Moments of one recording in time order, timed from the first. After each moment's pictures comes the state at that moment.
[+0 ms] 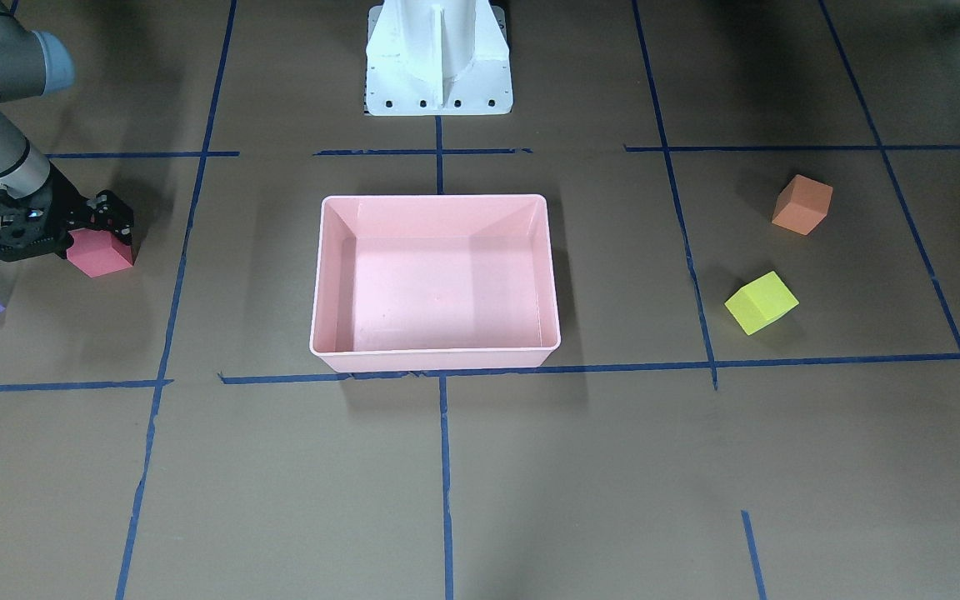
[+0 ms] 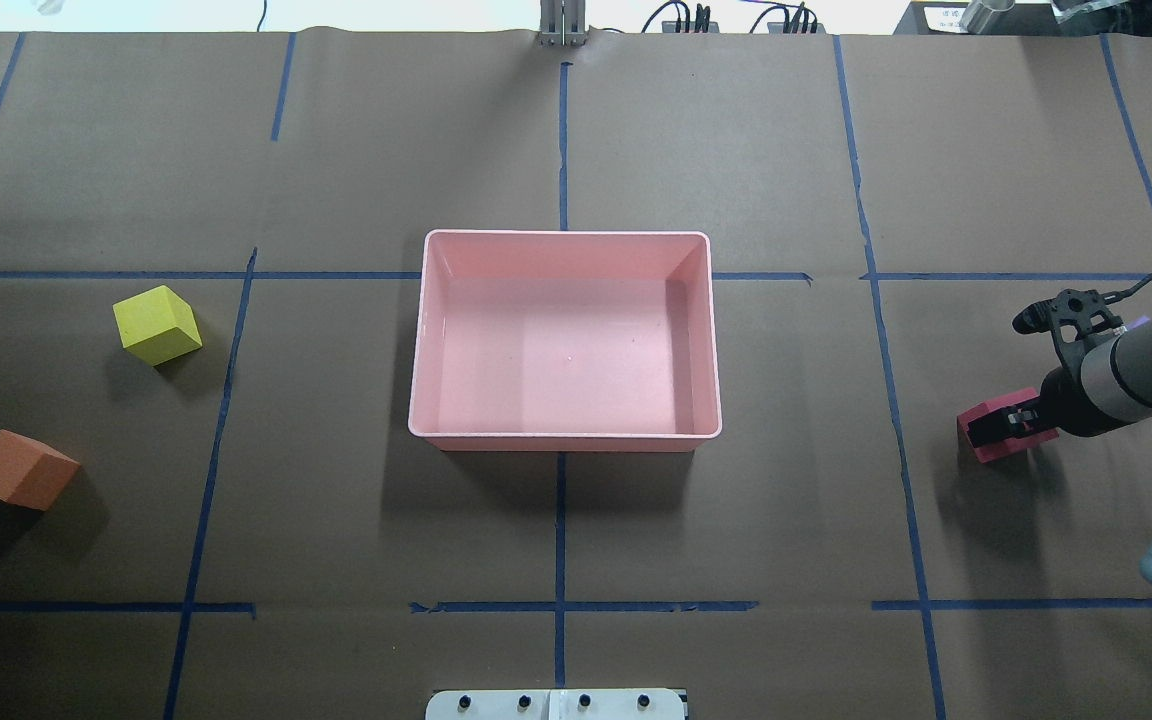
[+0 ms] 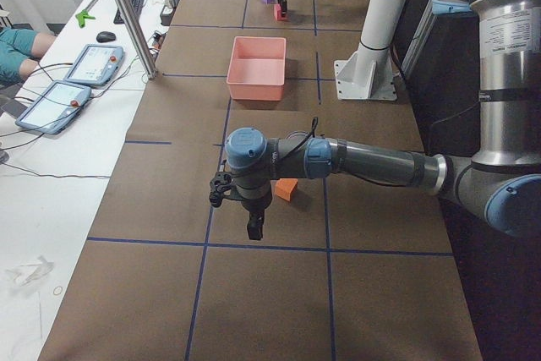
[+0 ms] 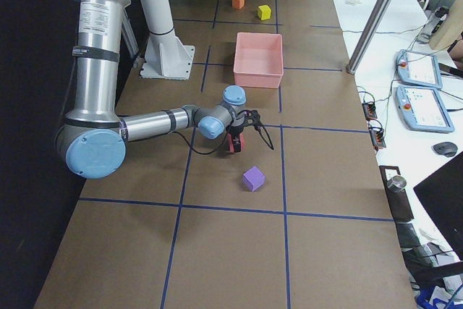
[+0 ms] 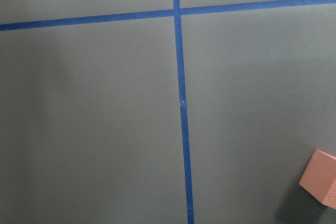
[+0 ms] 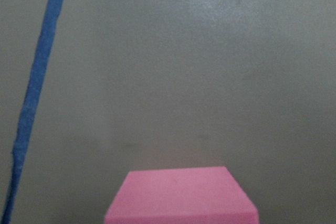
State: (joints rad) left arm -1.54 -1.44 -1.86 -1.38 -2.32 0.08; right arm 0.77 -1.69 1.78 -1.03 2.07 0.75
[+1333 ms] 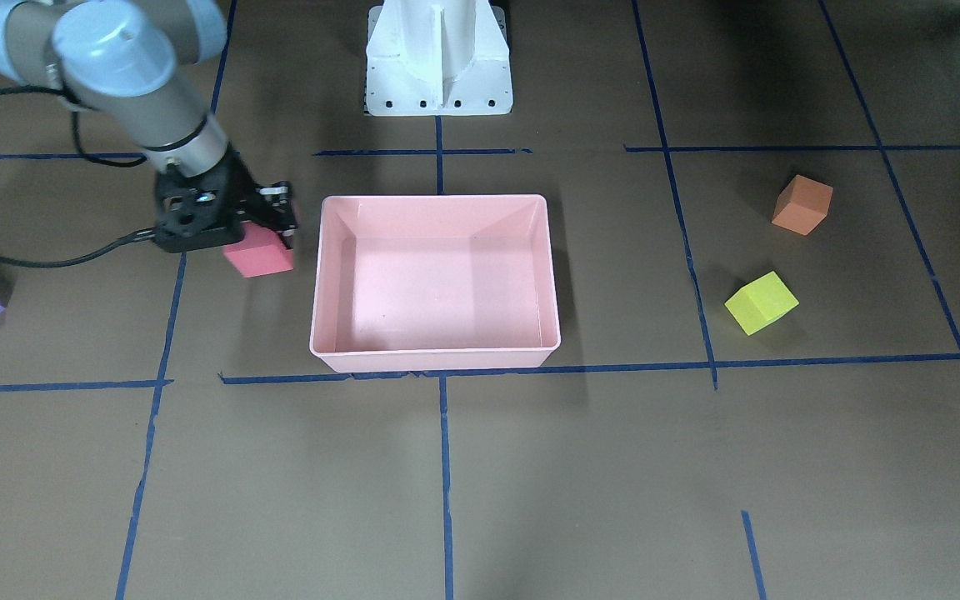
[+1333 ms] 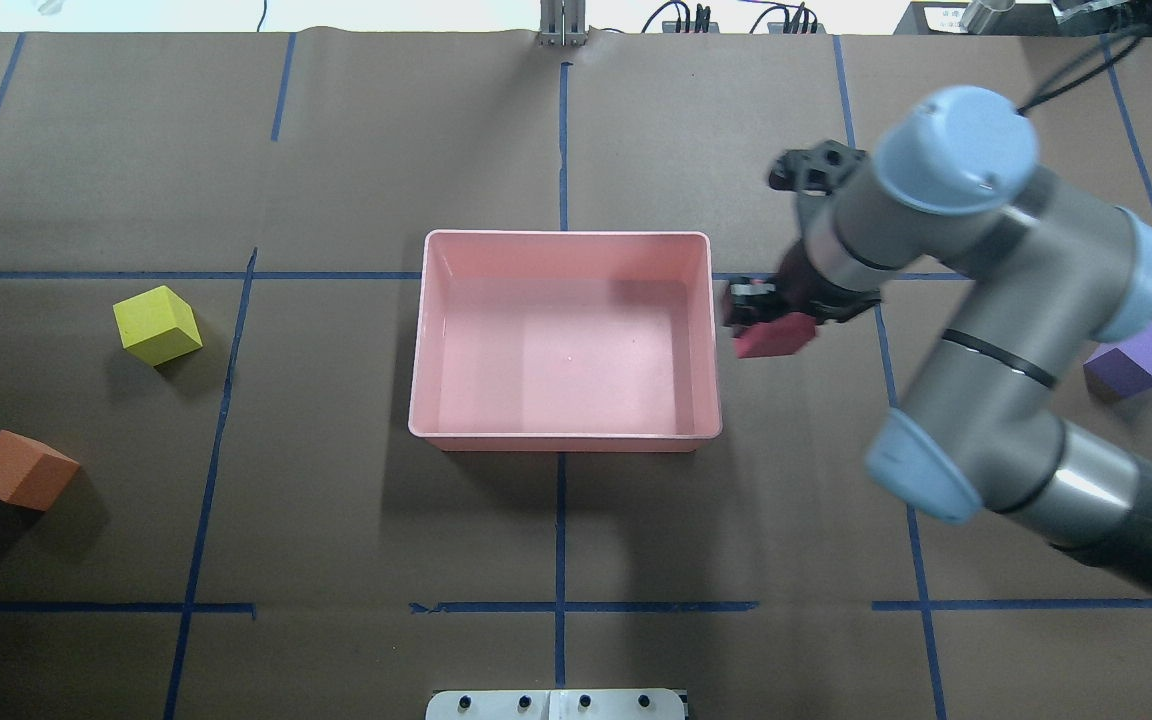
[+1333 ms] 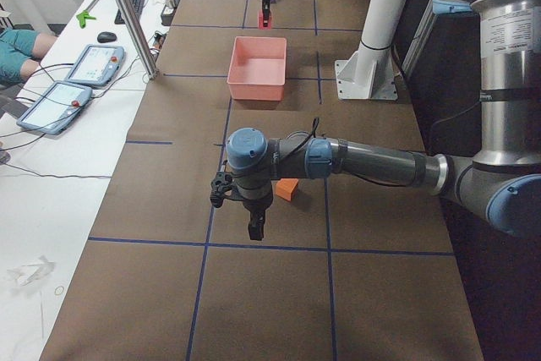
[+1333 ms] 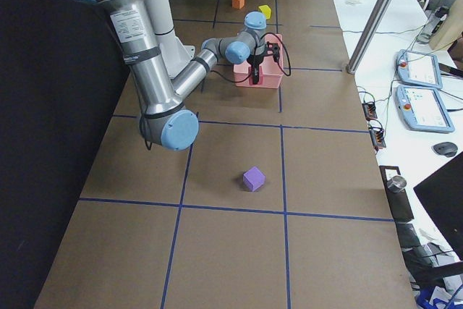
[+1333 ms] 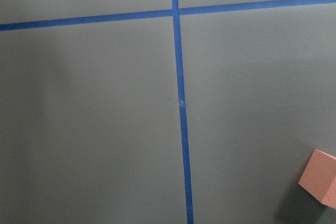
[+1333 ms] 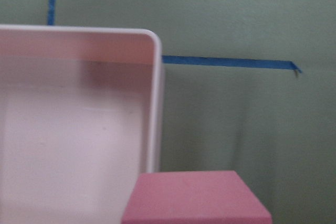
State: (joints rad) left arm -1.54 -1.43 -1.86 -1.38 -2.32 0.08; right arm 0.70 -1.04 1.87 -1.63 2.03 1.06
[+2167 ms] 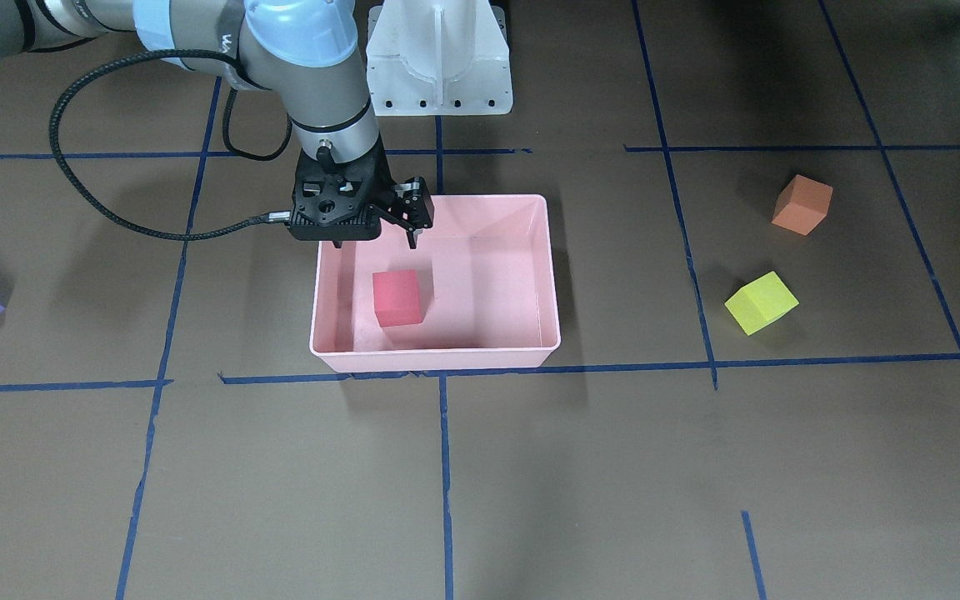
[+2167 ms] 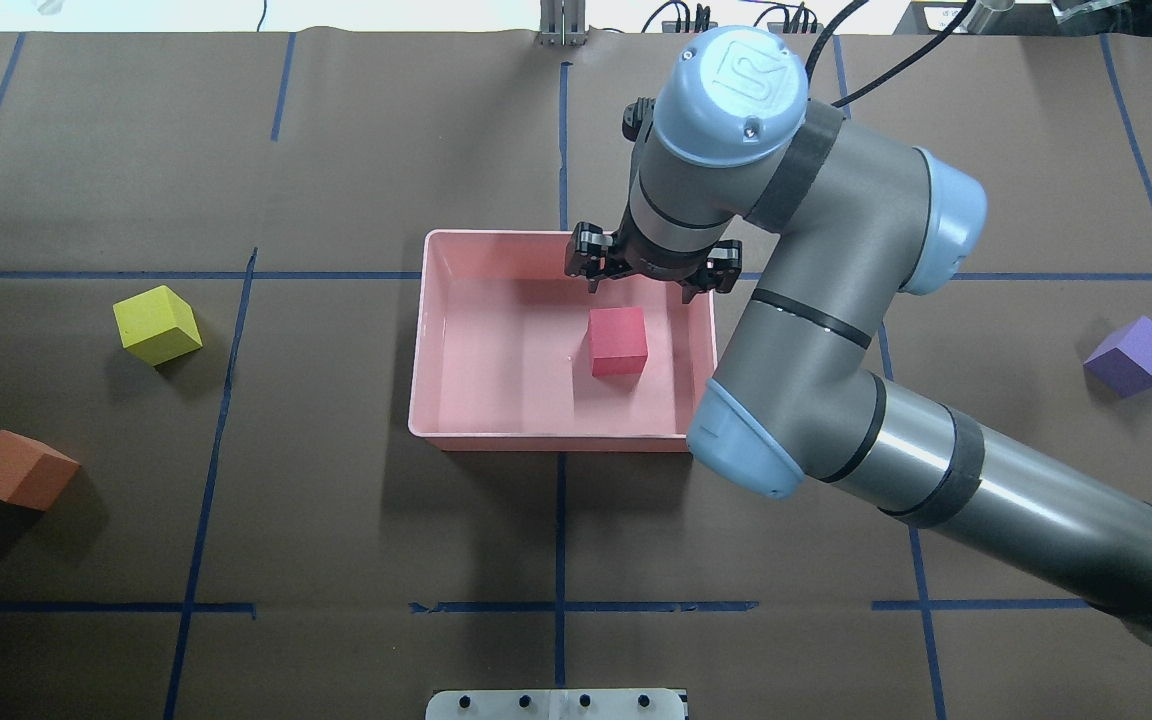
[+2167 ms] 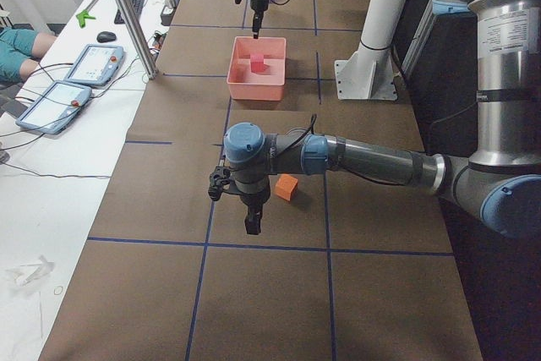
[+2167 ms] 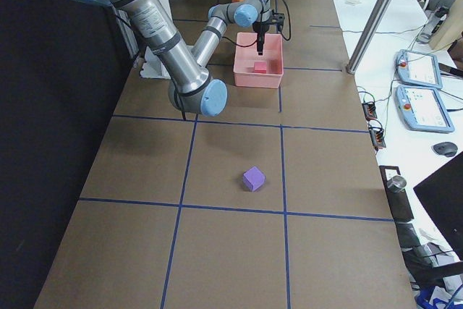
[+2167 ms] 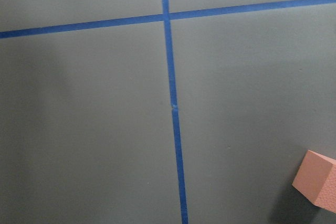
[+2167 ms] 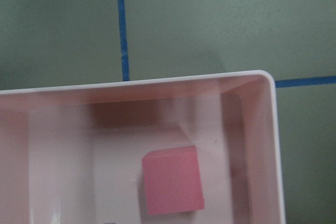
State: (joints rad) left arm -1.50 -1.48 -1.86 -1.40 -2.32 0.08; right arm 0.68 -0.83 1.76 -1.71 1.96 1.18
